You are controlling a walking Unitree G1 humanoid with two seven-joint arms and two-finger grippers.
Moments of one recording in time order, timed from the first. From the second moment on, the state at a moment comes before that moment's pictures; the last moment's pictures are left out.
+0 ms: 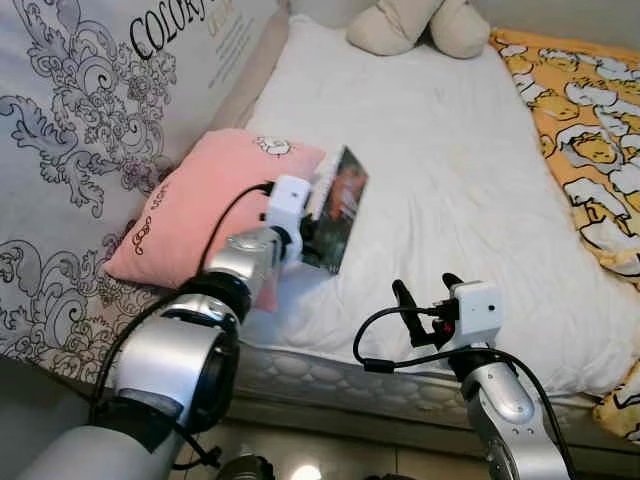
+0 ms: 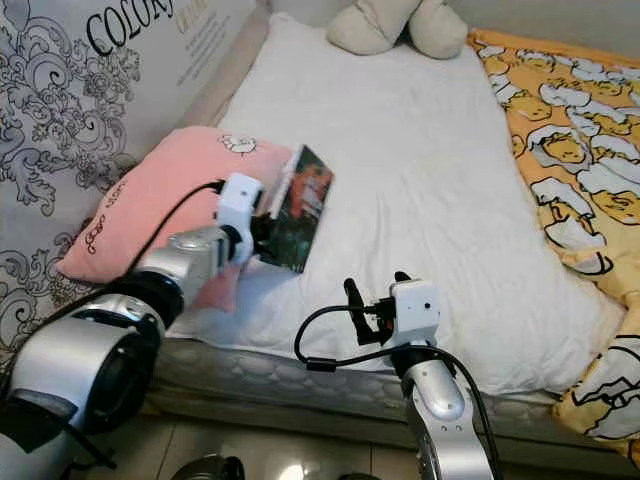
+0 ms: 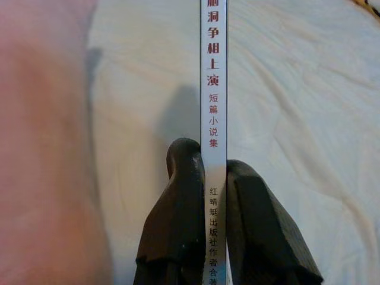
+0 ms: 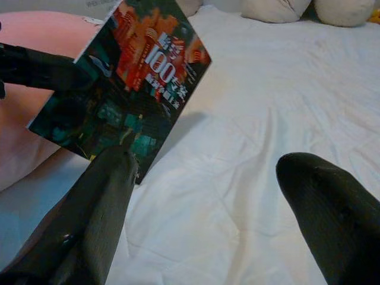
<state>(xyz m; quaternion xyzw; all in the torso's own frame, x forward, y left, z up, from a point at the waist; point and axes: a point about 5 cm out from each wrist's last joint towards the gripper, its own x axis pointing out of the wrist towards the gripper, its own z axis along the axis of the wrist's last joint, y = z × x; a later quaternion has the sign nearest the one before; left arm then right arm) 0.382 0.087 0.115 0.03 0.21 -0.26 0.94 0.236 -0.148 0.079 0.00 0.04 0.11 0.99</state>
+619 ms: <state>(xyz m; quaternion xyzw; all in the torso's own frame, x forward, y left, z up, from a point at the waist) 0.383 0.078 0.117 0.19 0.16 -0.26 0.93 0.227 -0.144 0.077 0.01 0.05 0.10 0.99</state>
